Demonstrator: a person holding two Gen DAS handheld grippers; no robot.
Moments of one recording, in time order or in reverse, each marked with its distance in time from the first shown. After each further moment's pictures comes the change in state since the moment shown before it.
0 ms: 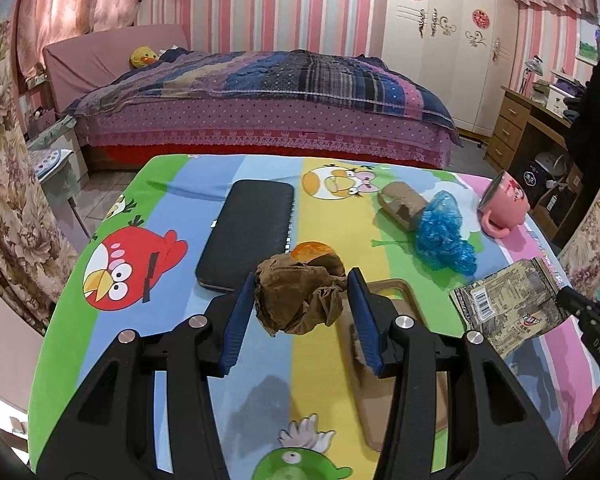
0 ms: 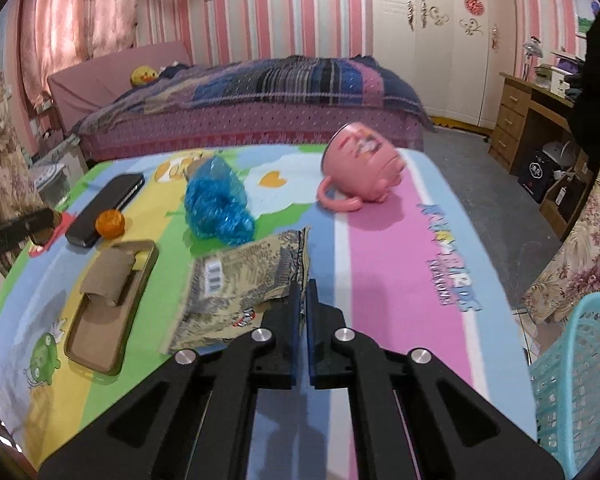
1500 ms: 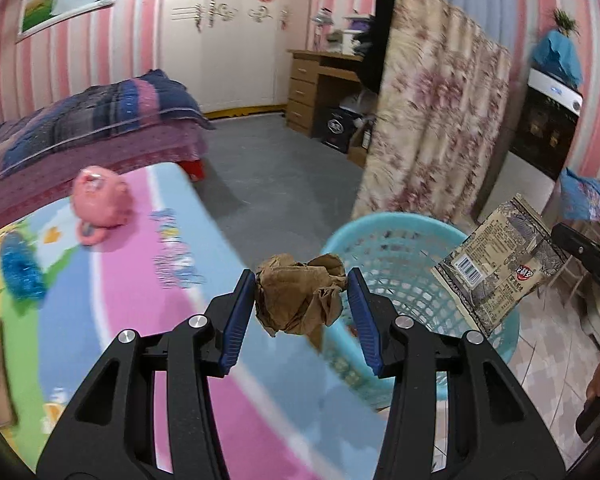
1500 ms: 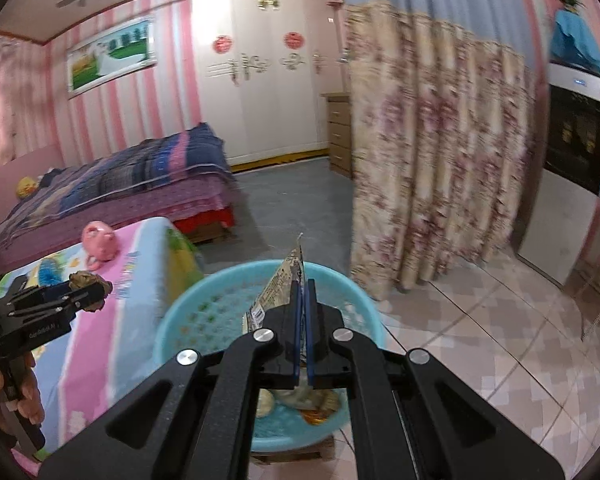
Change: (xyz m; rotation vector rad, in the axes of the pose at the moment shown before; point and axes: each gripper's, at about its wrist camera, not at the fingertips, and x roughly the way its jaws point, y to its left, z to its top) left arm -0.065 -0.398 -0.082 0.401 -0.005 -0.553; right arm -0.224 -0.304 -0.100 0.352 -0.211 -0.409
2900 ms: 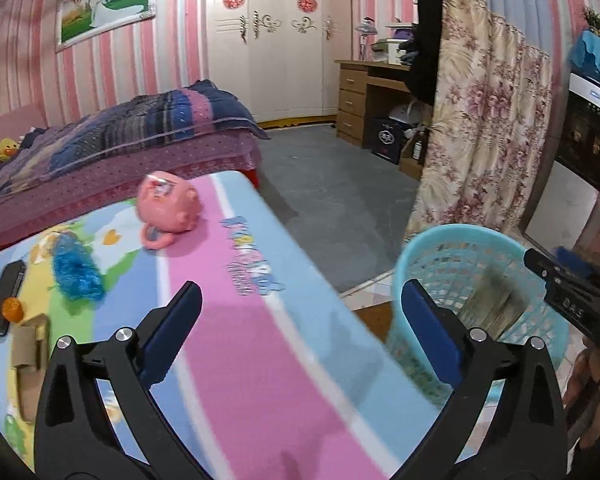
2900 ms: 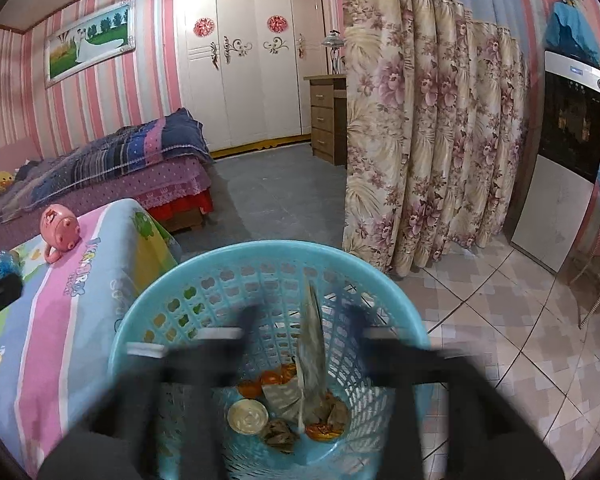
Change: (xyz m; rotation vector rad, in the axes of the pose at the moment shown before) left arm -0.023 0.048 0.002 -0.029 -0.049 0.210; right arm 0.071 0.038 -0.016 -0.008 0.020 -0.064
